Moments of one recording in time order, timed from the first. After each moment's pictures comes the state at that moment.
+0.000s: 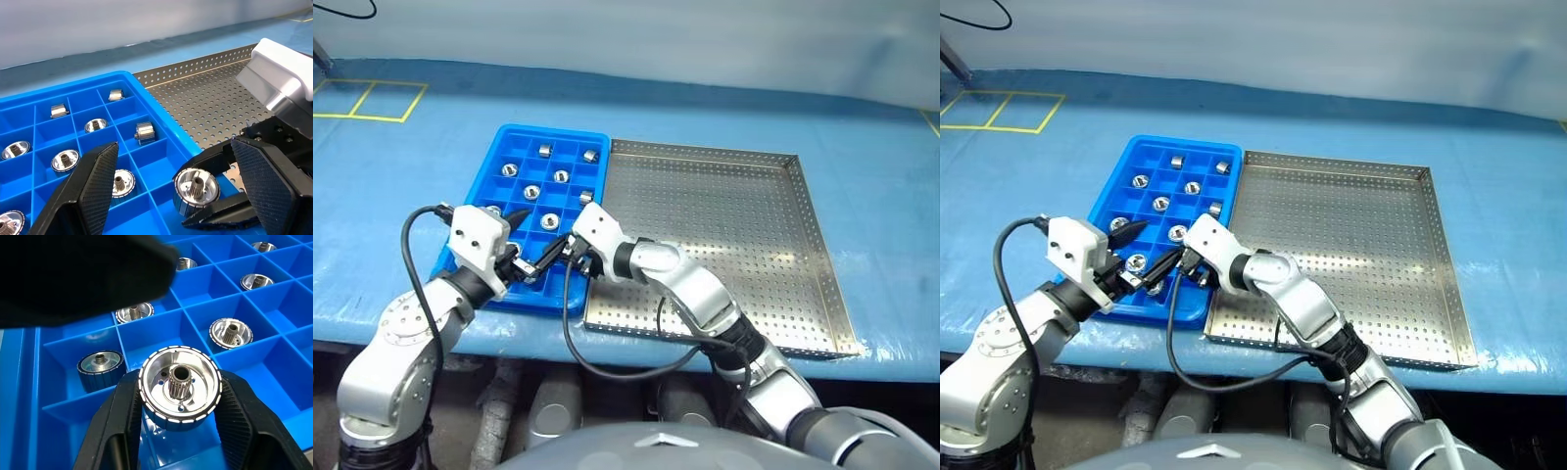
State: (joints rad) left arm 0.10 0.50 0.17 -0.79 -0.49 0.74 -0.39; right arm -0.48 -0.10 0.53 -0.14 0.09 0.75 0.54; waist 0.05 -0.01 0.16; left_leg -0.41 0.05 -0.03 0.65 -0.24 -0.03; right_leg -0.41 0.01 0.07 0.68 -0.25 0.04
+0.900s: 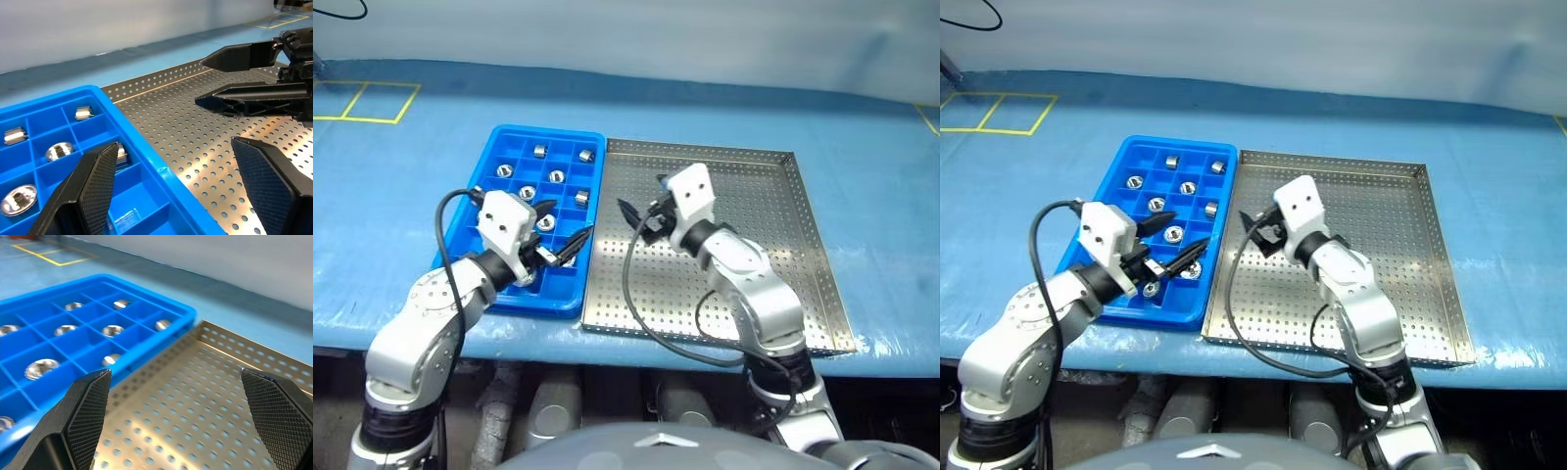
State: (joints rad) left arm -0.09 0.47 0.01 -0.64 -0.47 0.73 -0.42; right arm -0.23 -0.17 0.14 -0.47 0.07 0.68 0.26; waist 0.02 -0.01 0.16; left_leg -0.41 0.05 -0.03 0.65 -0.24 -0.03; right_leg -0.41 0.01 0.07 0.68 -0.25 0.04
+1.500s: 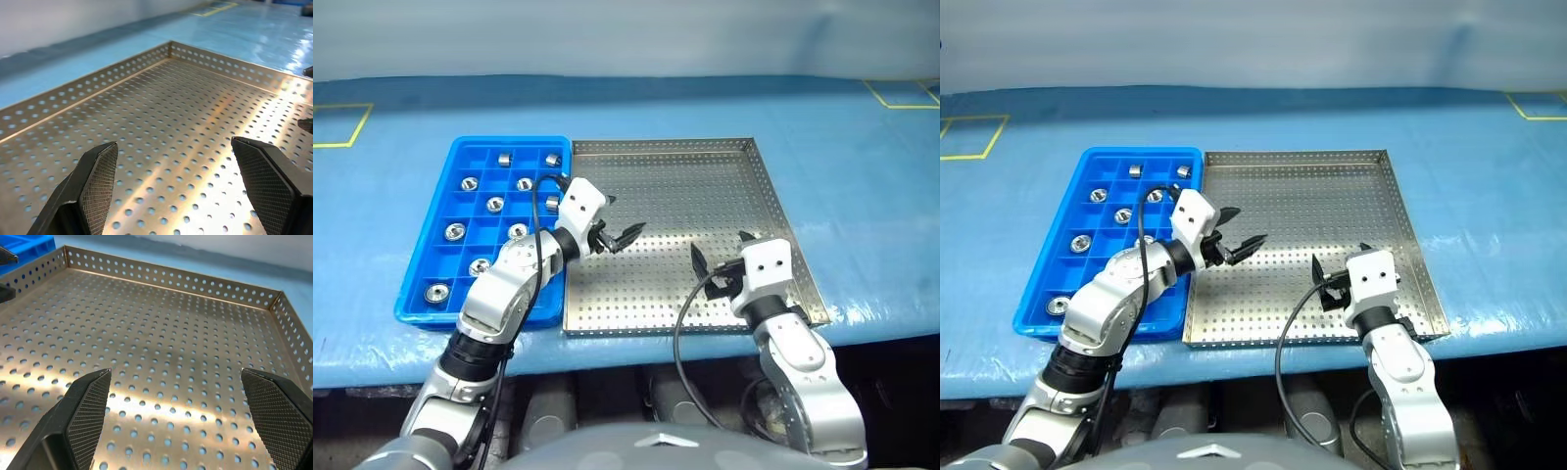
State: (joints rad) left arm -0.32 0.35 -0.26 -0.32 -0.31 0.62 -0.51; right arm 0.30 -0.22 0.04 -0.76 0.05 0.57 0.19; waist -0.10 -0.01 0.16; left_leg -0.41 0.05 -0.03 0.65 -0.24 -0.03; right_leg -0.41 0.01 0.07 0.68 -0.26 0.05
